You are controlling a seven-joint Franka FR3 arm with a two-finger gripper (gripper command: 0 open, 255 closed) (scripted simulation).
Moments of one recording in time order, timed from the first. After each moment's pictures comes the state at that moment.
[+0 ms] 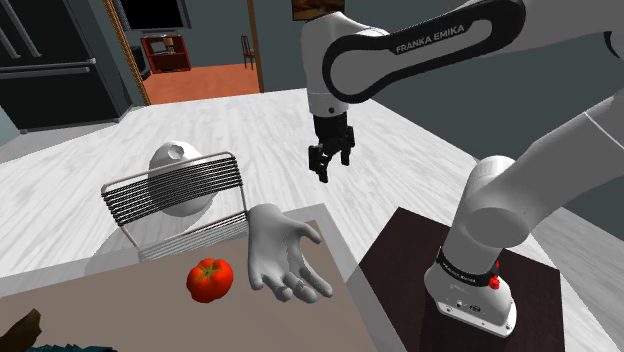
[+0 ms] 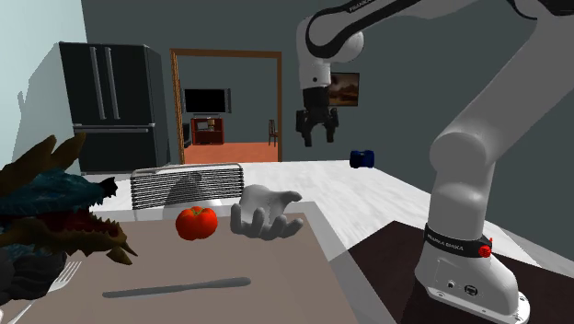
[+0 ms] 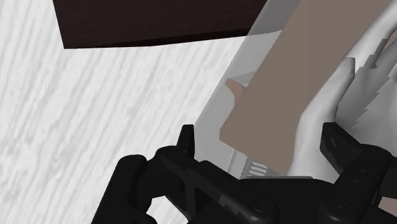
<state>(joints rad) 0.09 -0.56 0.19 -2.46 0.08 1.80 0.29</state>
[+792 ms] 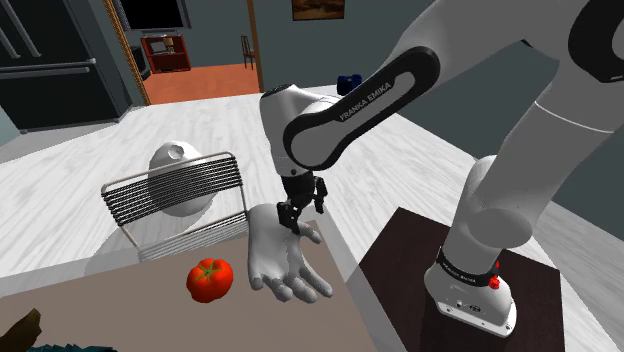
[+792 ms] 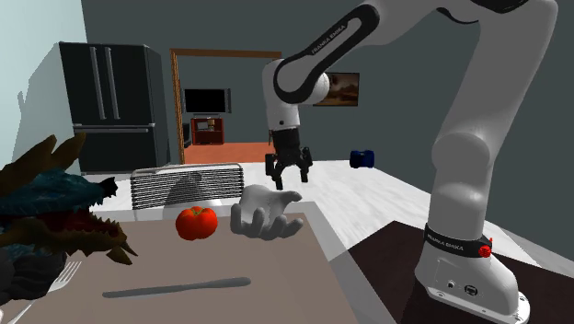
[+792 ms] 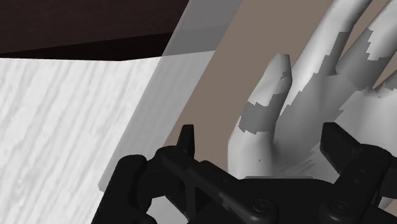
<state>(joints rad) 0.14 -0.23 0.34 -2.45 0.13 2.07 0.46</state>
